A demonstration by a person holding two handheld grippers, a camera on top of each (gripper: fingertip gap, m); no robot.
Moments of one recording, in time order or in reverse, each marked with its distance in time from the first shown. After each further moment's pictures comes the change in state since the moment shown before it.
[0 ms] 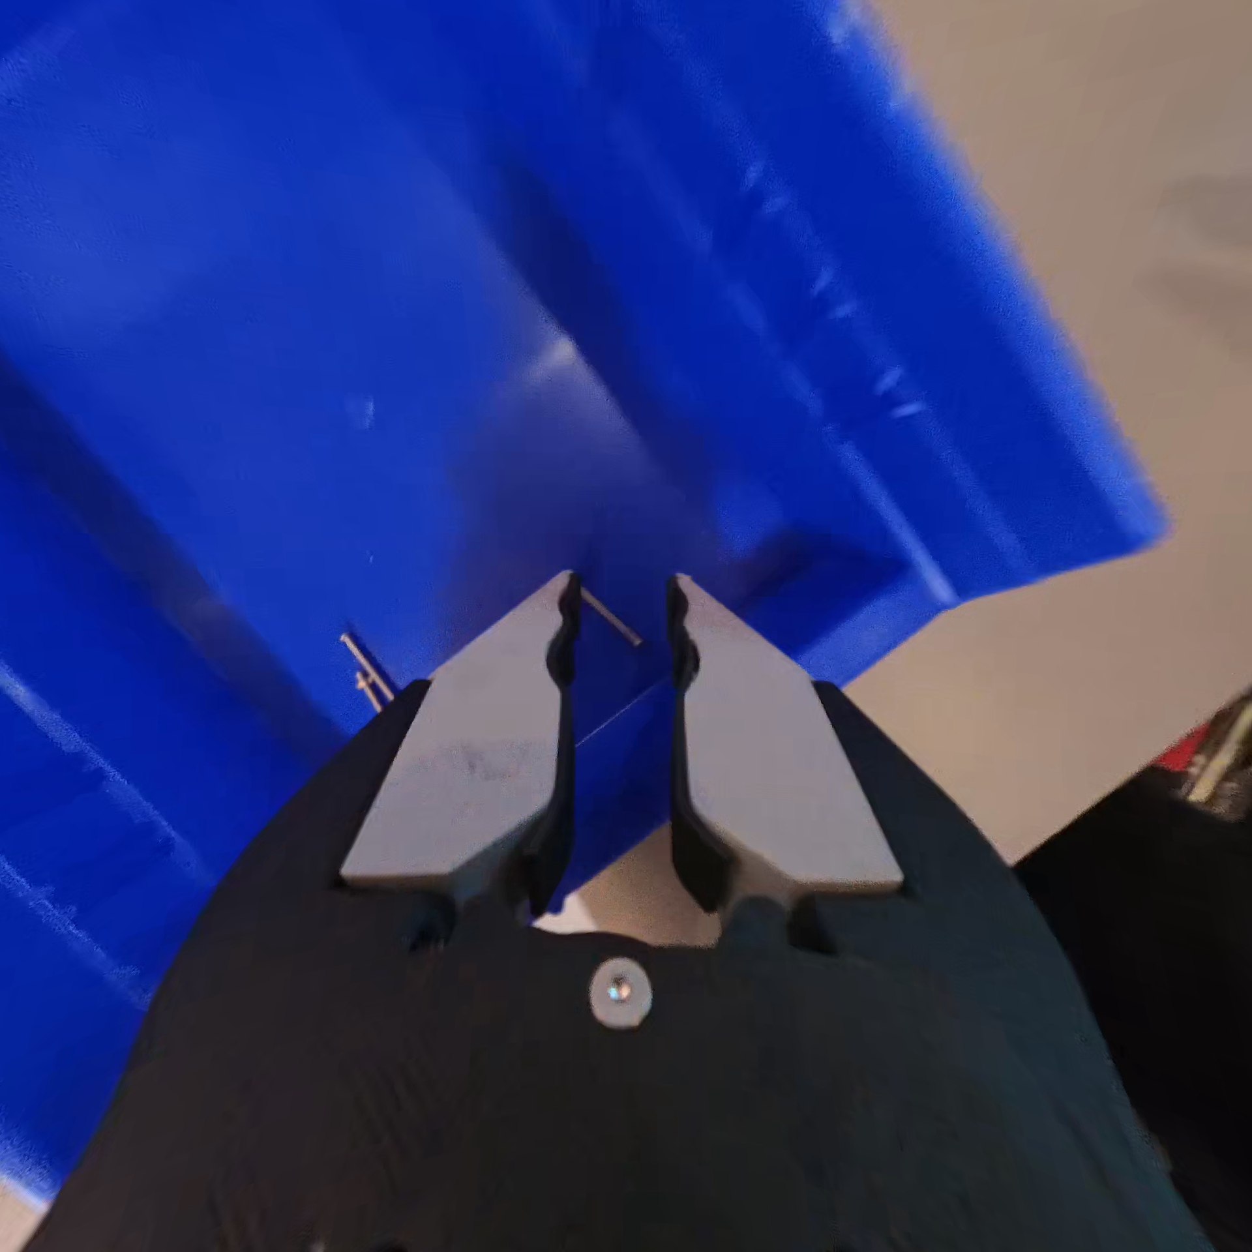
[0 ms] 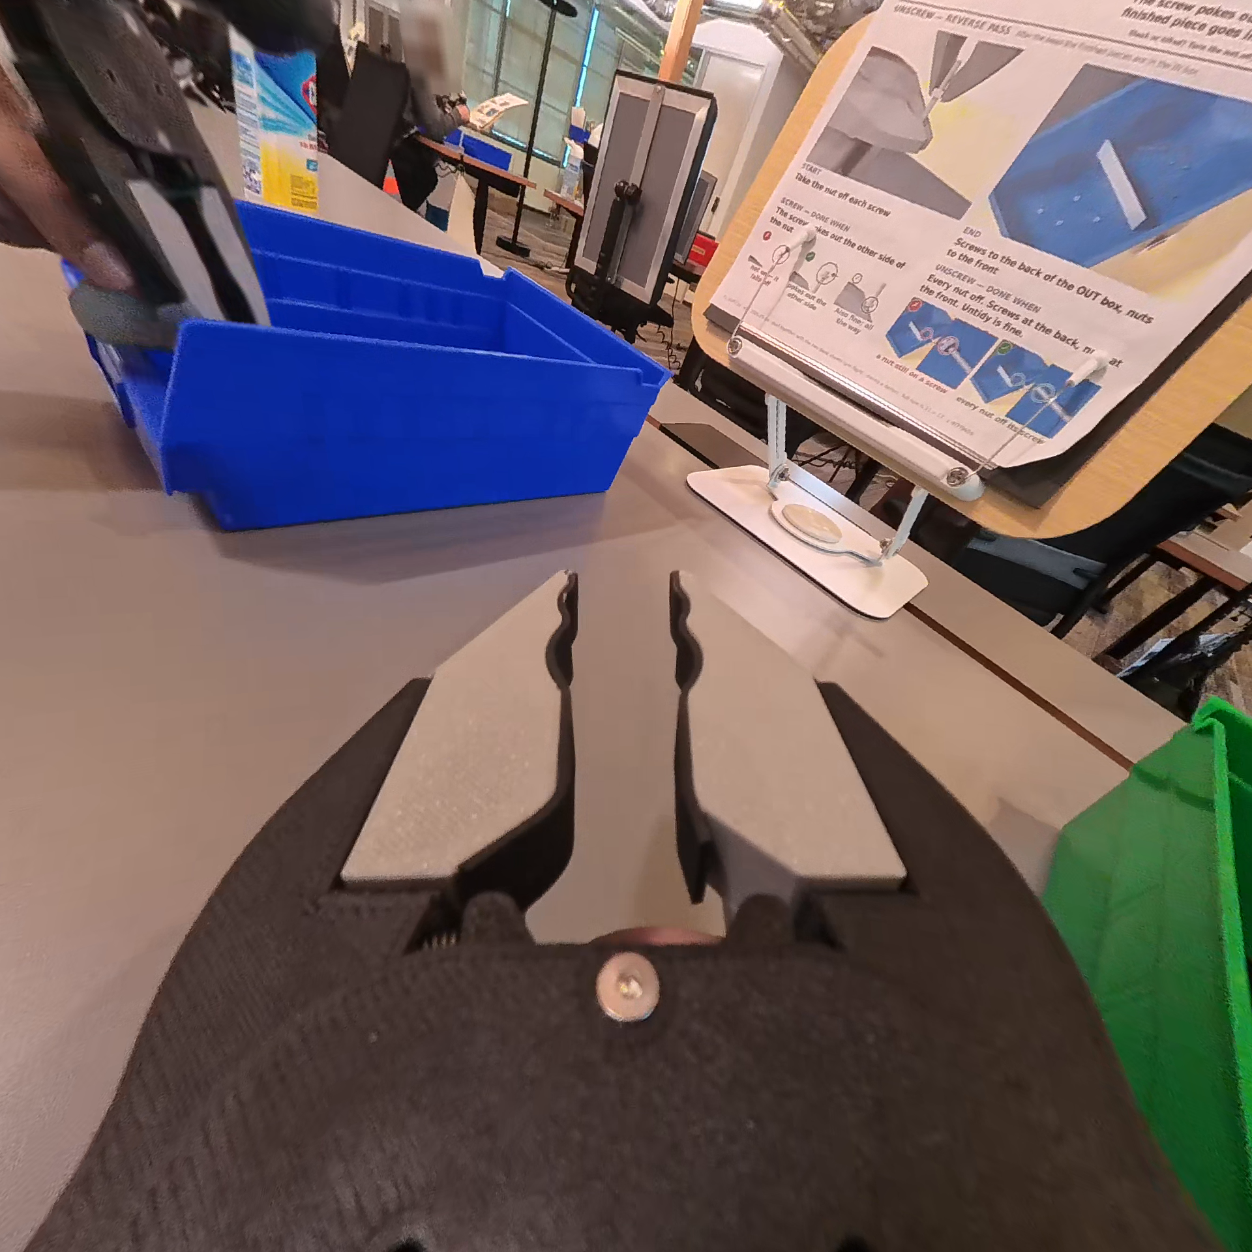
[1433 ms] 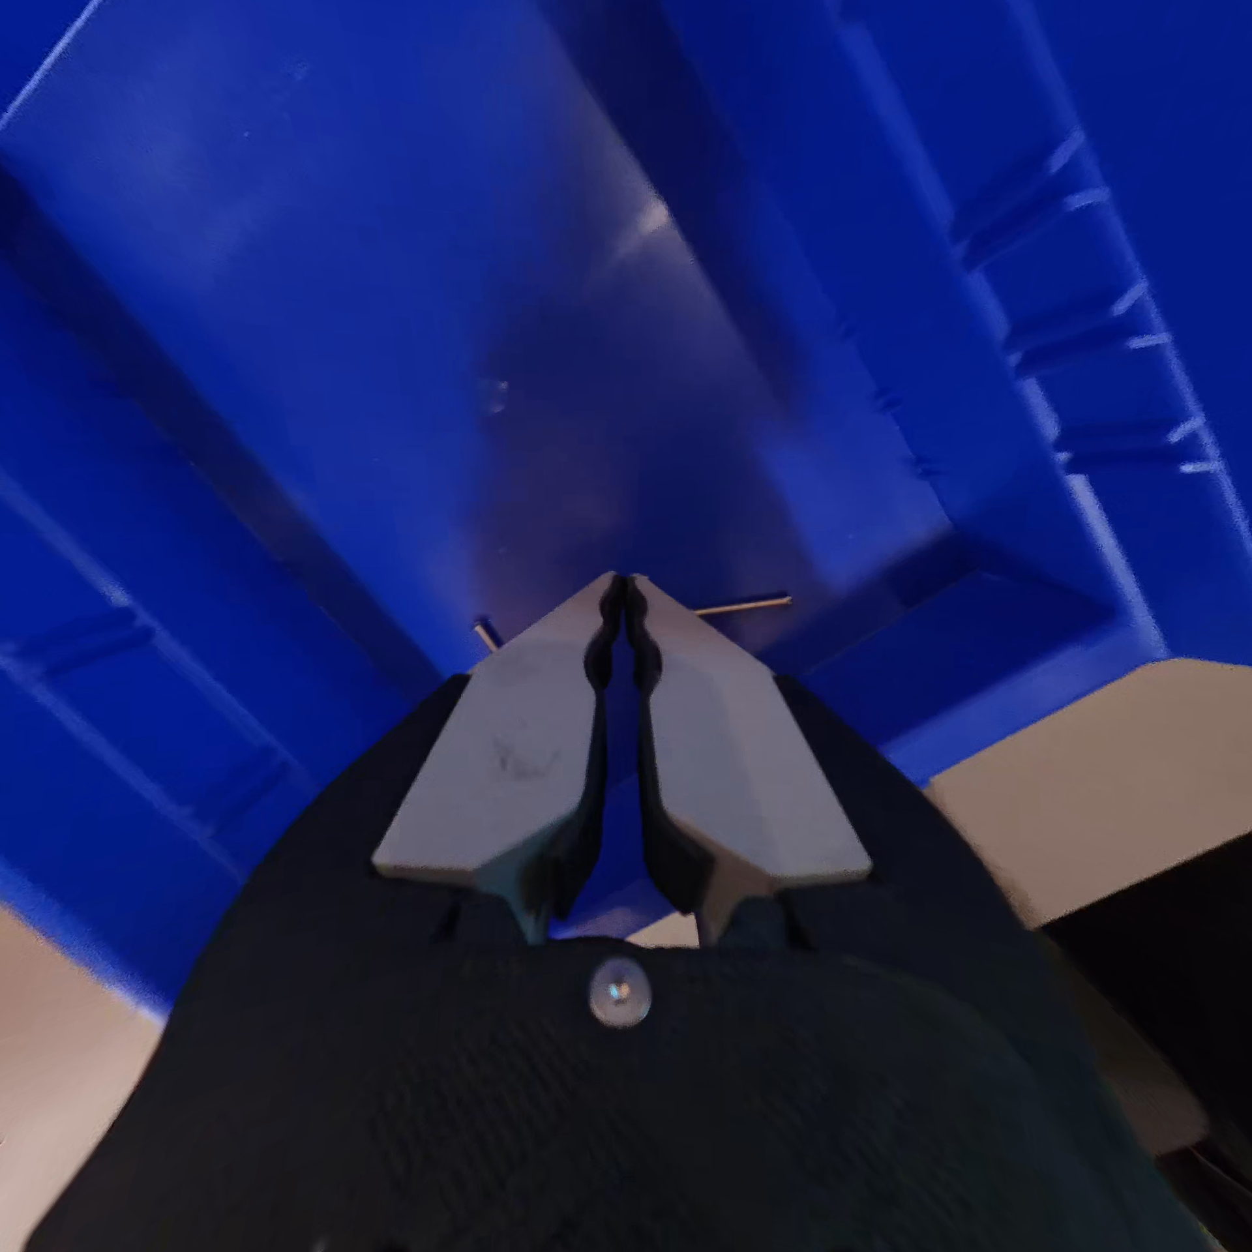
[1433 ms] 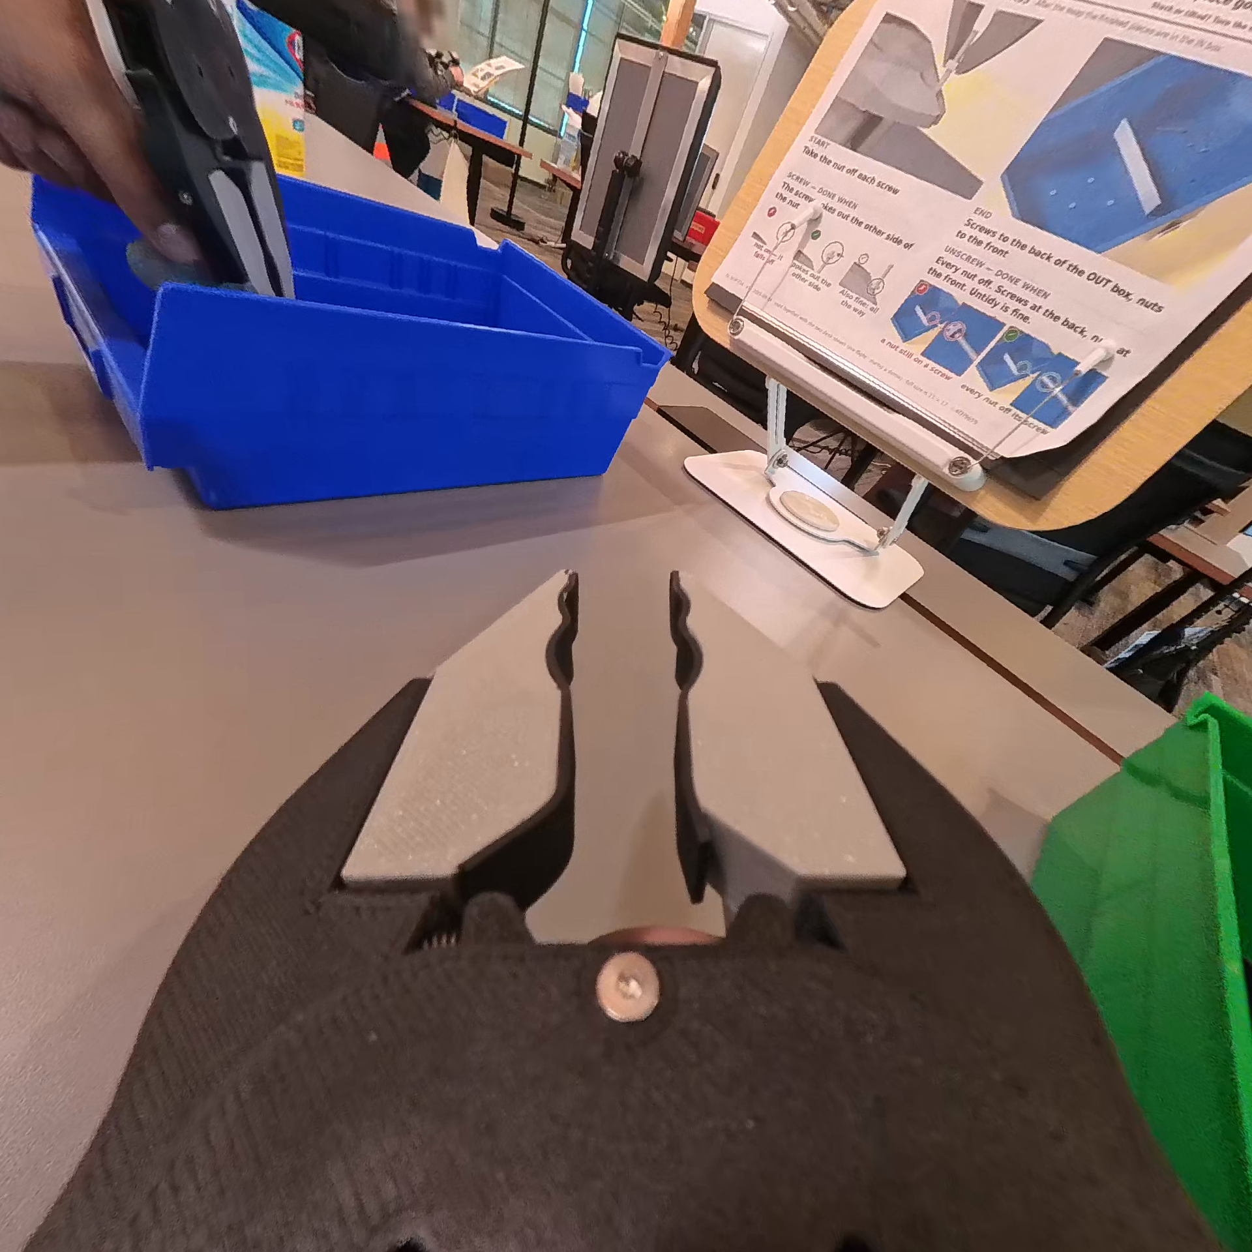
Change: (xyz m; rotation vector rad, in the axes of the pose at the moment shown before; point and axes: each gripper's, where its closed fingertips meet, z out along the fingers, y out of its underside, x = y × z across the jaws) left arm -0.044 0.000 0.006 -0.167 -0.111 0.008; right arm -0.001 0.005 0.002 -0.029 0.005 -0.020
